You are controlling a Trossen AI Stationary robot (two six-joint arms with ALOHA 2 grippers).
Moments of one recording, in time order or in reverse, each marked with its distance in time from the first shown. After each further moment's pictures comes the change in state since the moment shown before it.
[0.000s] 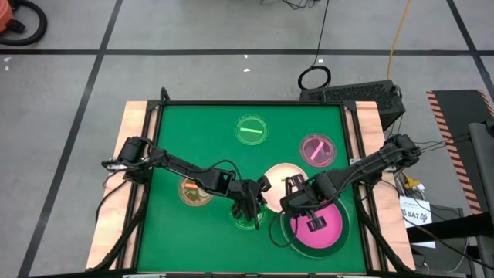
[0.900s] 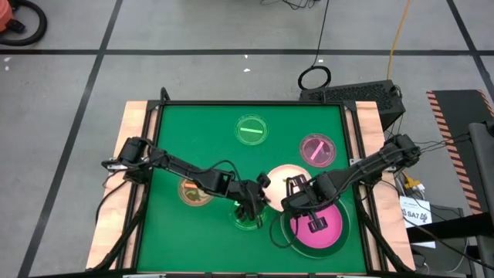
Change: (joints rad) left arm -0.006 0.000 0.000 0.088 -0.048 -0.201; right arm 0.005 0.000 0.000 -0.013 0.012 0.043
